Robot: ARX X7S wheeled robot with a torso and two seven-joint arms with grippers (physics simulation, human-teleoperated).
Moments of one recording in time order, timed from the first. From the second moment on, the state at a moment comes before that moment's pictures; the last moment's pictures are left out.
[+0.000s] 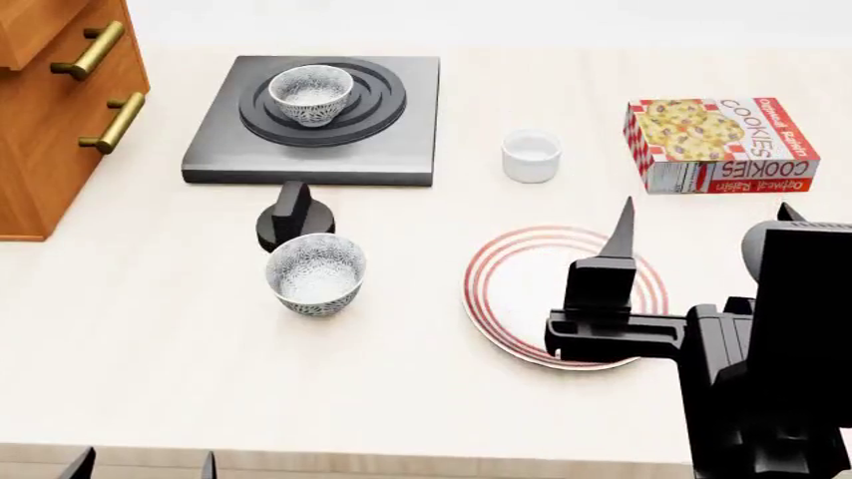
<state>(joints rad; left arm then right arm) -0.01 -0.14 0.18 -0.01 -0.14 0.04 -0.17 0.59 0.21 0.19 -0.82 0.31 1.32 0.10</state>
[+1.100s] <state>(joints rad) -0.68 -0.12 0.21 0.05 -0.20 -0.67 -0.26 0.58 0.21 0.21 -0.83 0.36 1.29 0.11</state>
